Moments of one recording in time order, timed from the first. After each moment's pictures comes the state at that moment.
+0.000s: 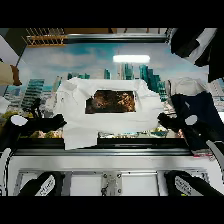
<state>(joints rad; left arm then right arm) 0.26 -1.01 0.61 0.95 -0.99 -1.38 -0.14 -1.15 0.58 -1.06 0.65 1.65</state>
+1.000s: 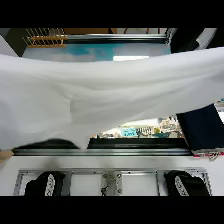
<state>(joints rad) 0.36 -0.49 1.69 0.95 -1.15 -1.47 -0.14 -0.58 1.52 -1.42 1.01 1.62</state>
